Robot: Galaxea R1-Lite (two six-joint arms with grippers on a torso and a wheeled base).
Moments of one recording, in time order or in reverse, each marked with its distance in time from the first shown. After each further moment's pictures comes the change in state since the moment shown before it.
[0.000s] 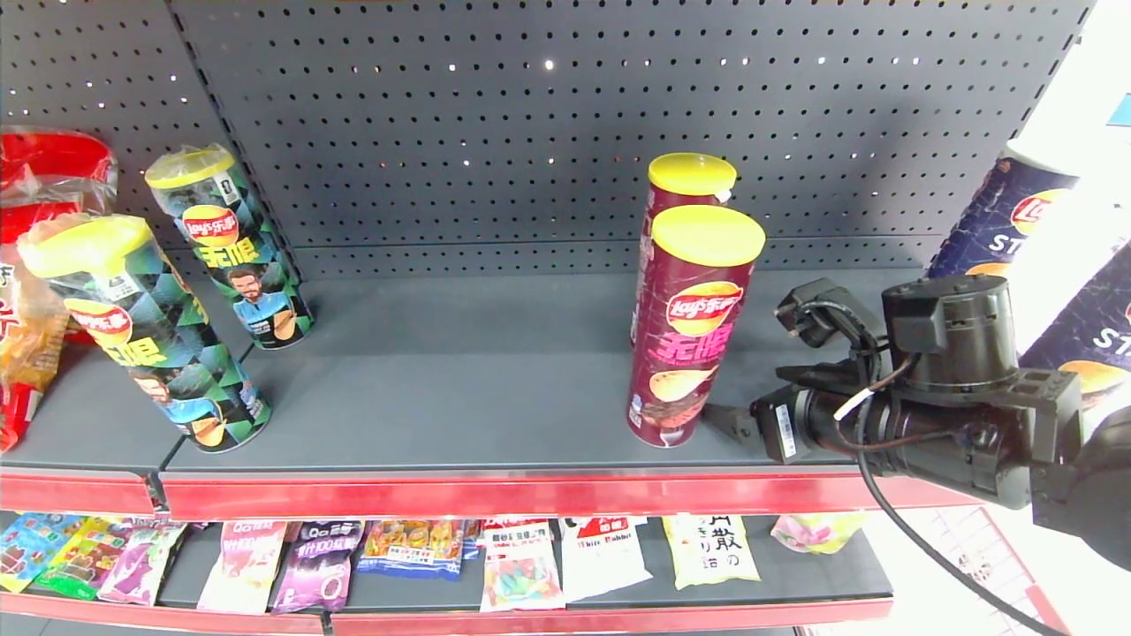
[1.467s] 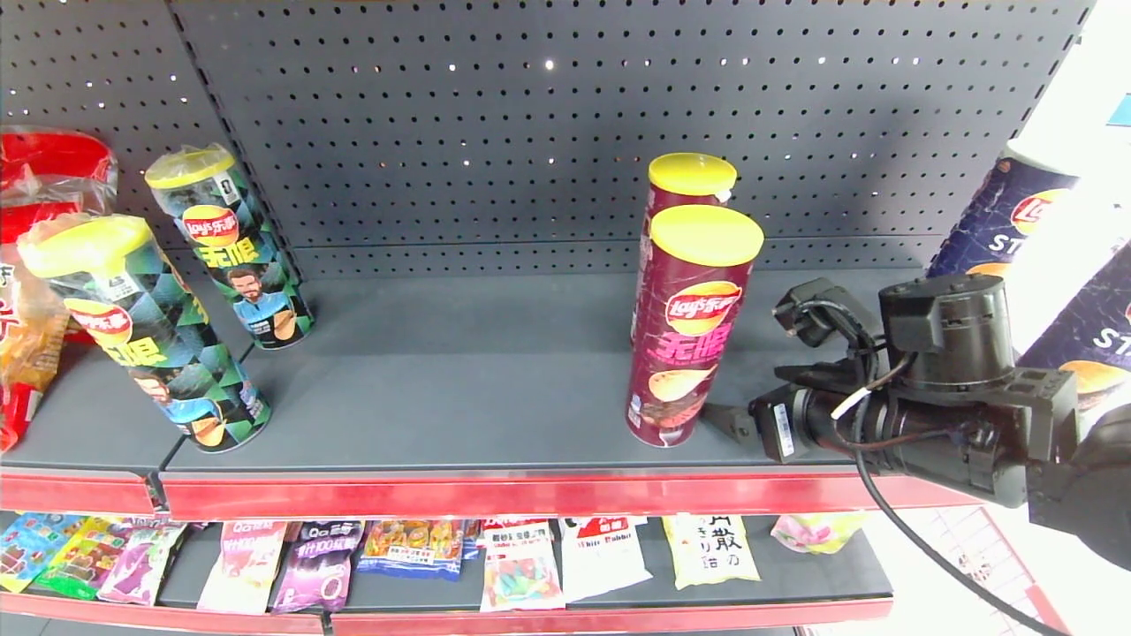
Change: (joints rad) left arm 0.000 0.000 0.000 0.000 0.000 0.000; right arm 0.000 0.004 -0.002 0.000 0.000 0.002
